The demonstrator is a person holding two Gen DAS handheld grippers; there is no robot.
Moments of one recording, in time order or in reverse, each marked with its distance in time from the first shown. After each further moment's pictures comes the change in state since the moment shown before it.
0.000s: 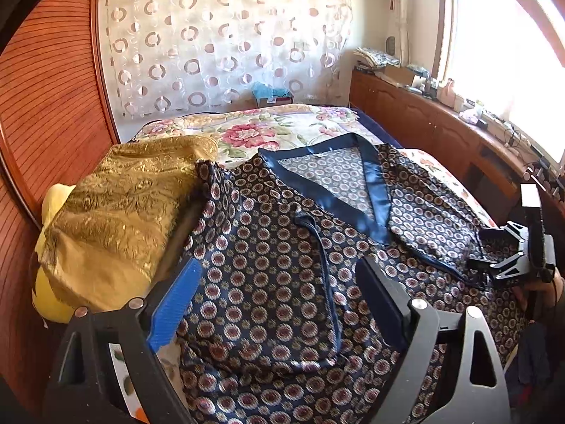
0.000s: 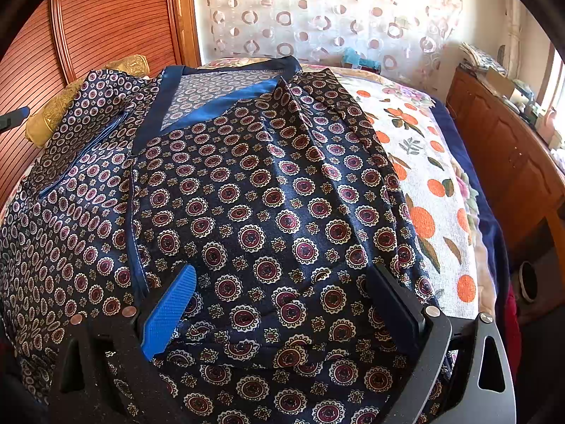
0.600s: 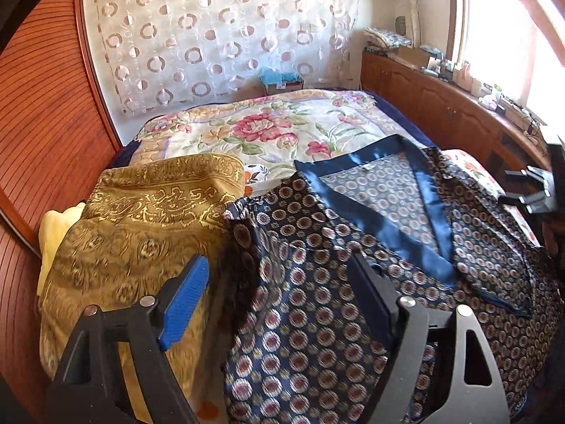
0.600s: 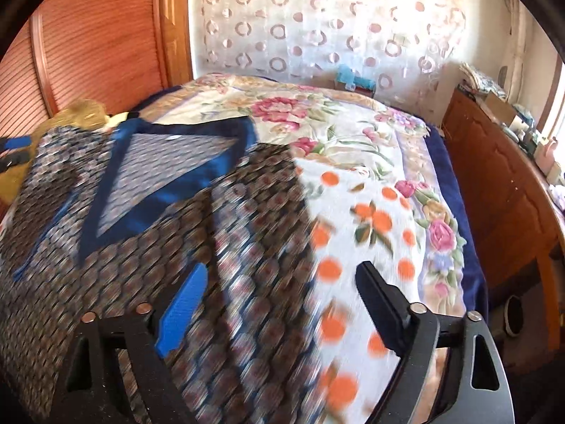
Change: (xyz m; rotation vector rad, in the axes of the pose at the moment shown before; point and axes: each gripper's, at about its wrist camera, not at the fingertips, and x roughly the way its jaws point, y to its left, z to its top) left arm 0.079 0.046 0.058 0.042 0.081 0.046; right arm 0.037 -0.060 0.118 -0.038 -0.031 -0.047
